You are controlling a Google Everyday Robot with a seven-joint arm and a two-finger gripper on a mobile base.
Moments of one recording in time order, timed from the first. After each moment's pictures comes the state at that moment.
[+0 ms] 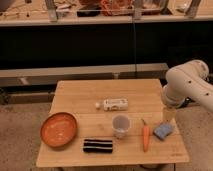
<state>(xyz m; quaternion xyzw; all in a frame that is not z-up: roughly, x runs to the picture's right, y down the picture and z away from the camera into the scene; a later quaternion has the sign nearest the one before) 0.283 0.105 0.685 -0.28 0.02 0.02 0.96</state>
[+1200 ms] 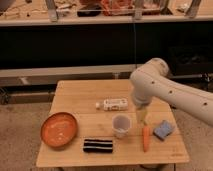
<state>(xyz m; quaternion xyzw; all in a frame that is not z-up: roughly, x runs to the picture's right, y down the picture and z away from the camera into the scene) 0.137 0.103 0.688 -0.28 -0.03 -0.09 0.96</state>
